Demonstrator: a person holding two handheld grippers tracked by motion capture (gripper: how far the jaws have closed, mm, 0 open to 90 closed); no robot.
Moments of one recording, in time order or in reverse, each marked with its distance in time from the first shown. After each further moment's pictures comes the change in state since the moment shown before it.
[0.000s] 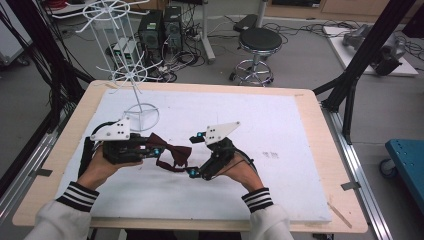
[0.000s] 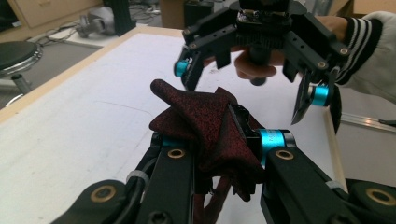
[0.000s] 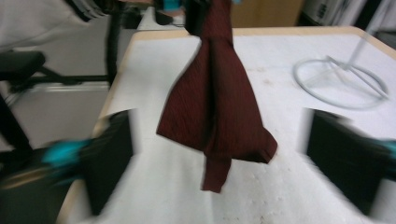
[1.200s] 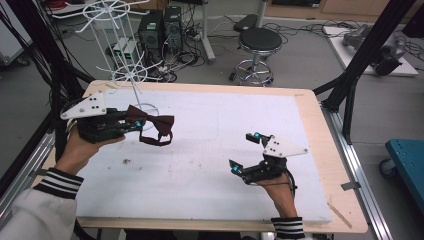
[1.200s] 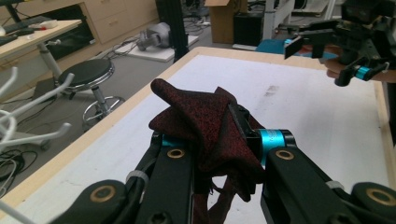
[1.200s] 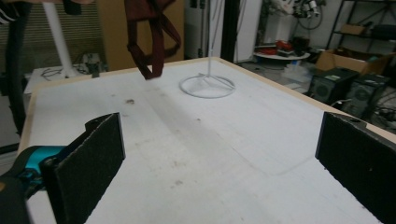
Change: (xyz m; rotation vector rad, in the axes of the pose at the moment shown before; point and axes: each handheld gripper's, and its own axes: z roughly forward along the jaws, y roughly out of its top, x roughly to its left) left arm 0.020 0.050 -0.048 -0.027 0.219 0.039; right arm 0.036 -0.054 -0.113 -0.212 -0.476 0.070
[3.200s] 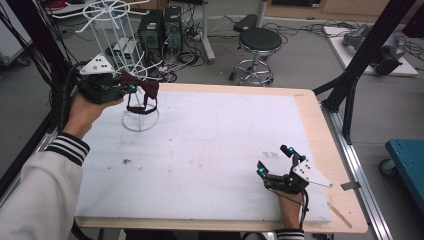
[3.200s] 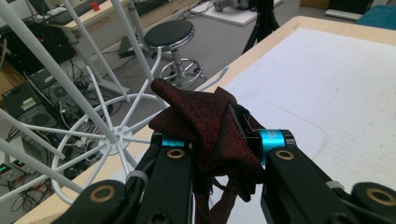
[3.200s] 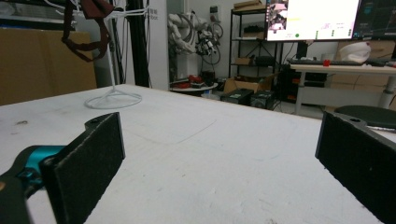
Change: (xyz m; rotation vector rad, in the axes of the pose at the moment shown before) left arm 0.073 0.027 0.025 0.185 0.318 -0.048; right arm -0.017 -0.082 -0.050 -0.202 -0.375 0.075
